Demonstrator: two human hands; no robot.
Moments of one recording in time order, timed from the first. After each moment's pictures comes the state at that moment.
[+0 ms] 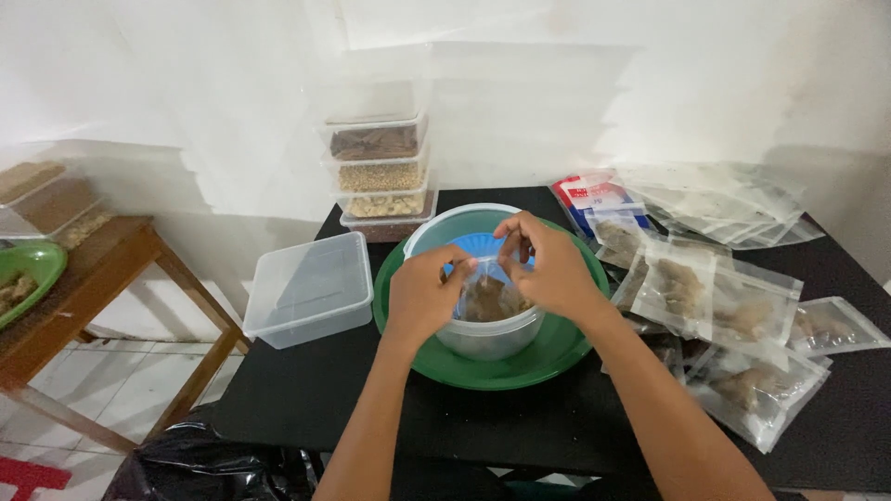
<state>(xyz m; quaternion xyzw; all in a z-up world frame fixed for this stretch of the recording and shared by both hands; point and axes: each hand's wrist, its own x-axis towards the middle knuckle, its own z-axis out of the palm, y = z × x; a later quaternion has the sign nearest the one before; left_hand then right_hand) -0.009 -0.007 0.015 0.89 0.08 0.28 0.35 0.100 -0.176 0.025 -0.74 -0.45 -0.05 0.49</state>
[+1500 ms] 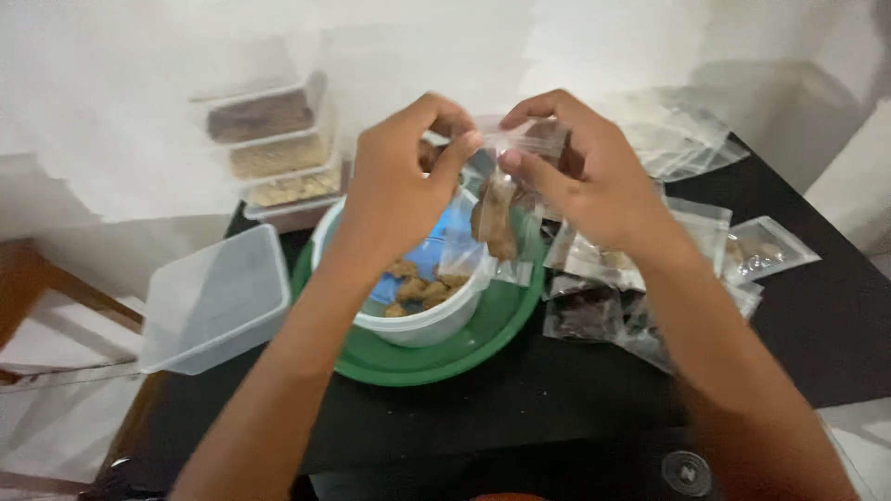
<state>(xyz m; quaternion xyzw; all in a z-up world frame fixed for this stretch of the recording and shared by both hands) 0.033 -0.075 0.125 0.87 -0.17 0.33 0.34 0.091 -0.271 0.118 -0.76 -0.41 -0.07 0.50</state>
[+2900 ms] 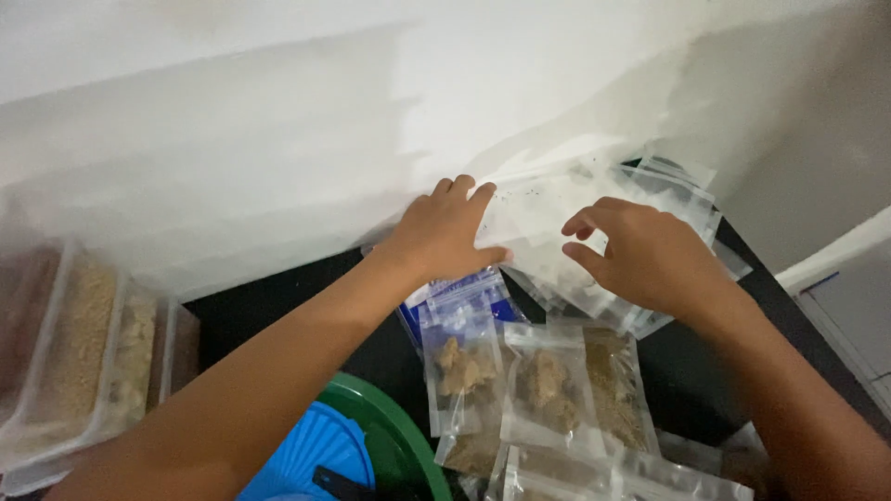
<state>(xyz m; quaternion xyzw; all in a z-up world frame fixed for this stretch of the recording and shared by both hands) 0.459 -0.118 0.018 0.97 -0.20 -0.09 0.06 0.439 -0.355 0.032 -0.96 -0.18 0.05 0.19</state>
